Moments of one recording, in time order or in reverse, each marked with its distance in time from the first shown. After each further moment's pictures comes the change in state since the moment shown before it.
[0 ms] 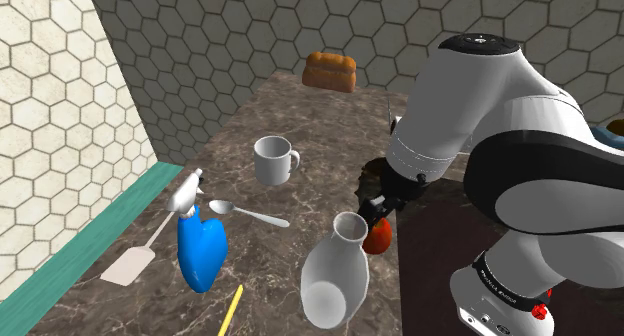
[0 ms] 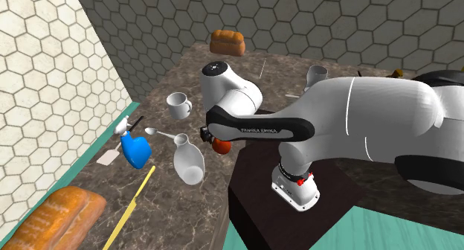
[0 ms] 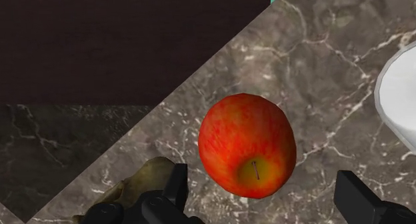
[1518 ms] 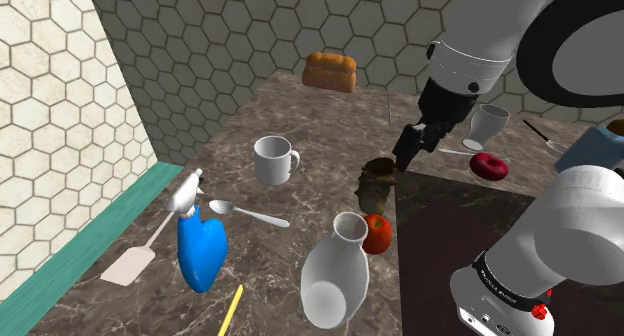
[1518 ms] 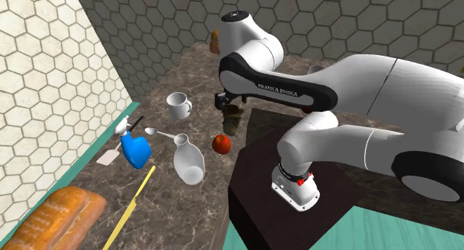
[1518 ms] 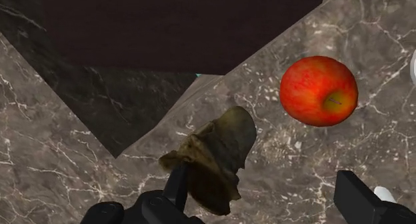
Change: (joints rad) arm -0.080 -0.119 -0.280 0.146 -0.228 -0.282 -0.214
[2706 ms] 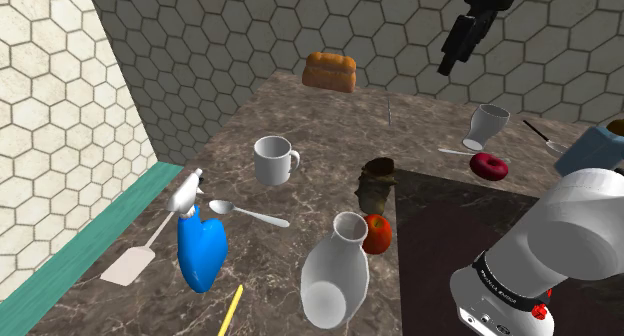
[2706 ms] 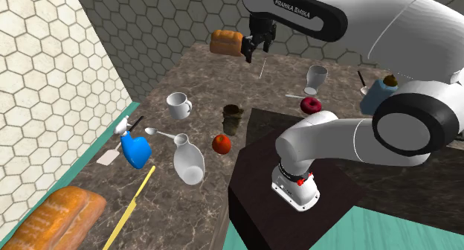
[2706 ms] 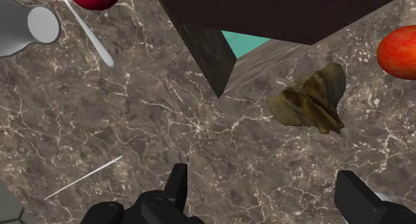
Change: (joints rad) arm -0.117 0.196 -0.322 0.396 -0.280 -0.192 -0.388
